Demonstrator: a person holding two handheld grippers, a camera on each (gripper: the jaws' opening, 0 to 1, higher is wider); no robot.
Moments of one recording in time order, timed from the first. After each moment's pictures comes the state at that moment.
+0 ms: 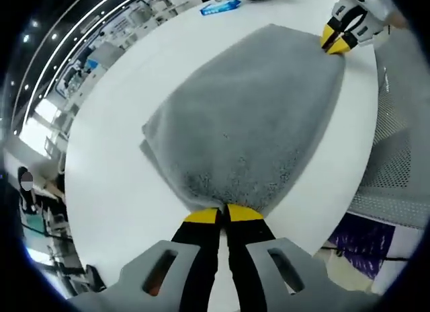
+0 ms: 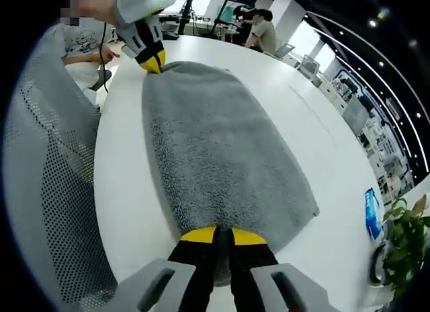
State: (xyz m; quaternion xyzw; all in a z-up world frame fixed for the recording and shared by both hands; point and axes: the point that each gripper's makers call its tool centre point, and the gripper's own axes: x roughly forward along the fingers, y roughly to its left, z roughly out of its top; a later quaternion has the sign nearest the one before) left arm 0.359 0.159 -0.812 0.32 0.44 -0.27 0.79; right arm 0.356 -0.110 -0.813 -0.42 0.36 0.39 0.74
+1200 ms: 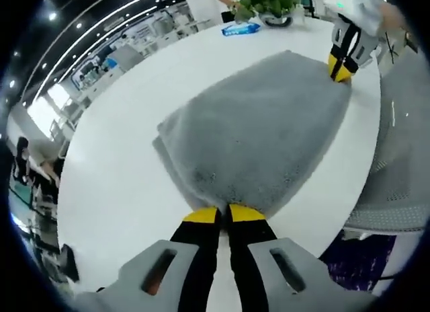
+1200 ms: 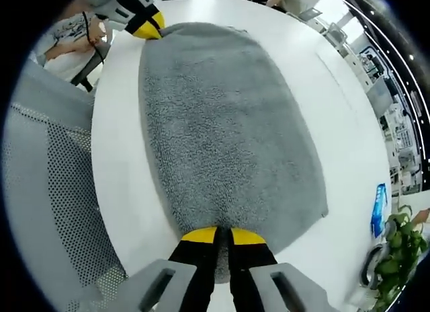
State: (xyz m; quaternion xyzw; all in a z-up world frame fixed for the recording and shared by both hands) left arm 0.355 0.166 -0.803 0.18 0.37 -0.22 0.88; right arm 0.357 -0.110 -0.818 -0.41 0.46 0.36 0.70
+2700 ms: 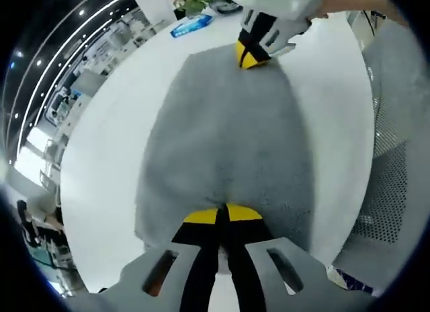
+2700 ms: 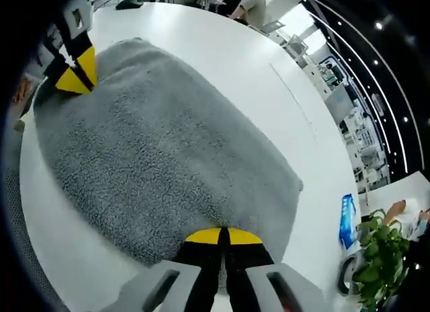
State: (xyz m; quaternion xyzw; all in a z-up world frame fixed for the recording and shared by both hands) left arm 0.376 0.070 -0.813 0.36 0.38 -0.32 0.79; right arm 0.469 -0.093 -0.817 -0.46 0.37 0.29 0.75
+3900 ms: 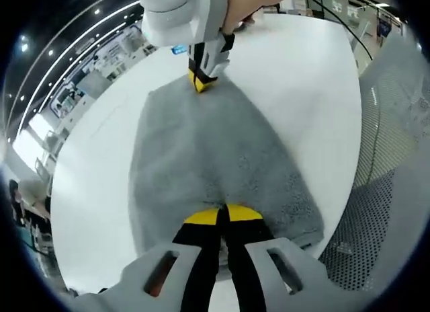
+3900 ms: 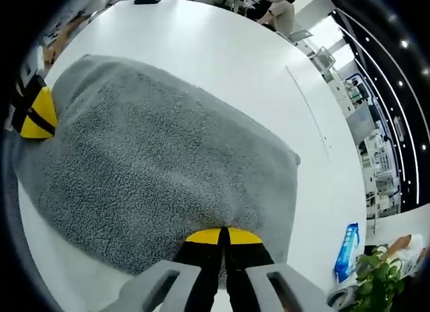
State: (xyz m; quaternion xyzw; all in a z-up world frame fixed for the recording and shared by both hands) left arm 0.357 0.025 -0.809 0.27 0.35 -0.32 0.84; right arm 0.510 -0.091 -0.817 -0.47 0.38 0.37 0.71
